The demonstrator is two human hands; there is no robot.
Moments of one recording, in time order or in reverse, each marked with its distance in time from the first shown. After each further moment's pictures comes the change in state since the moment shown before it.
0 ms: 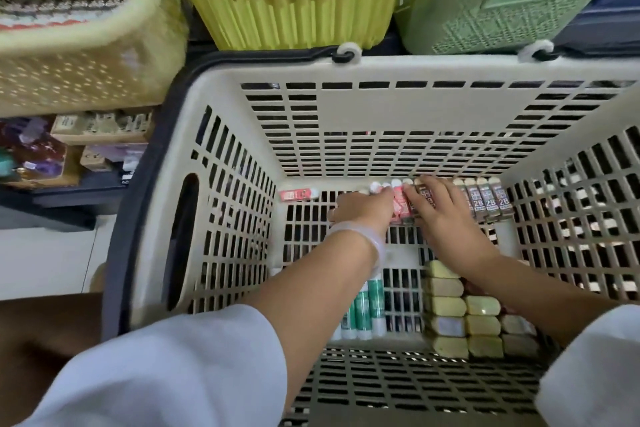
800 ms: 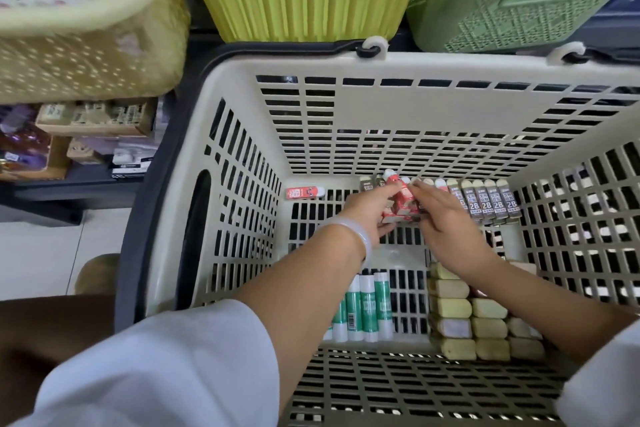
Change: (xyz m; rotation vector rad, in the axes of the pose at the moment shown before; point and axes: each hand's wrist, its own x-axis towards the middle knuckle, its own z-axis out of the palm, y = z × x) left_hand 0.013 0.005 -0.006 -0.356 -0.485 -0.144; right_hand 0.000 -0.014 -0.012 0.454 -0.010 0.106
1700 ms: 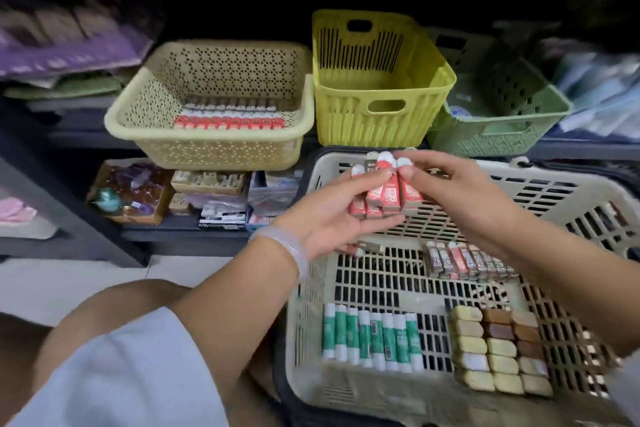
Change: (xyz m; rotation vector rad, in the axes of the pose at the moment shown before) left_hand -0.196 0.089 -0.074 -0.026 -0.486 0.426; right_hand -0.007 -0.190 -0.126 0.781 0.056 -0.056
